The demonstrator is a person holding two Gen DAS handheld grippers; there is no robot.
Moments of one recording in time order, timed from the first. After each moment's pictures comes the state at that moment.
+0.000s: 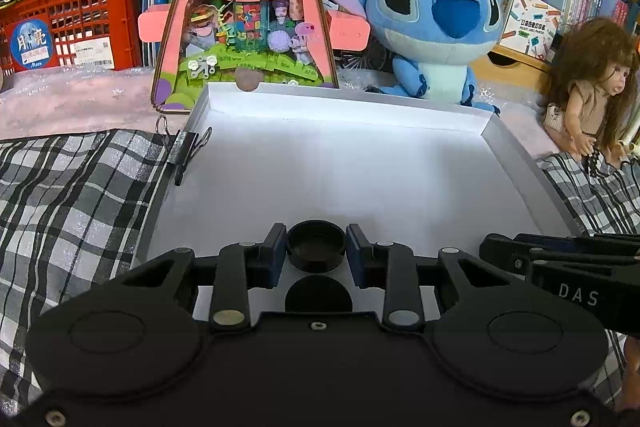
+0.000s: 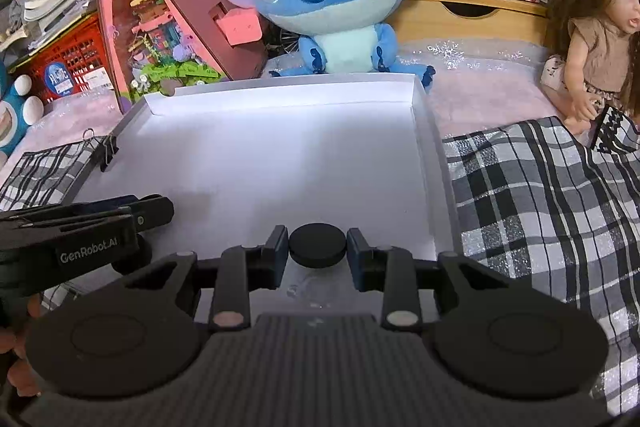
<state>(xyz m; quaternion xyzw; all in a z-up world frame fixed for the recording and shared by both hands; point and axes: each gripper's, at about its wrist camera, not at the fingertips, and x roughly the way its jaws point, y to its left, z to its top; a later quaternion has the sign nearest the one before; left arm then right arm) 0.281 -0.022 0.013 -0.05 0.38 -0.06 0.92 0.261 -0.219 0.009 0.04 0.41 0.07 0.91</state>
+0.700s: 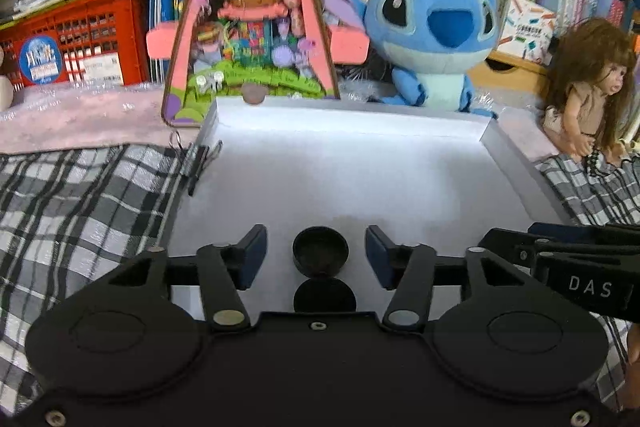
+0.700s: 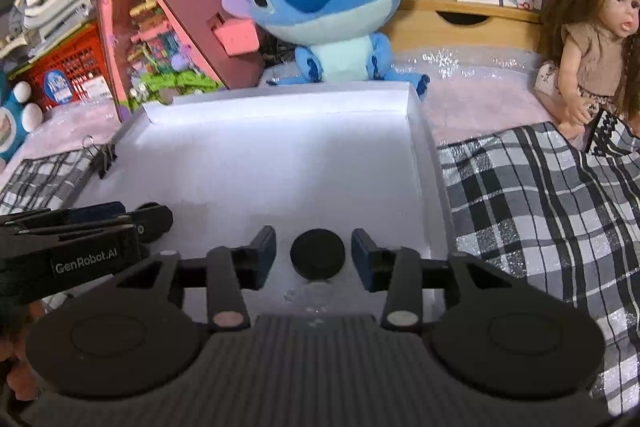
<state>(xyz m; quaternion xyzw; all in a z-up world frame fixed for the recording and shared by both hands) 0.267 -0.020 0.026 -0.03 0.36 -0.06 0.93 0.252 -0.222 0.015 0.04 0.38 0.07 0.92</state>
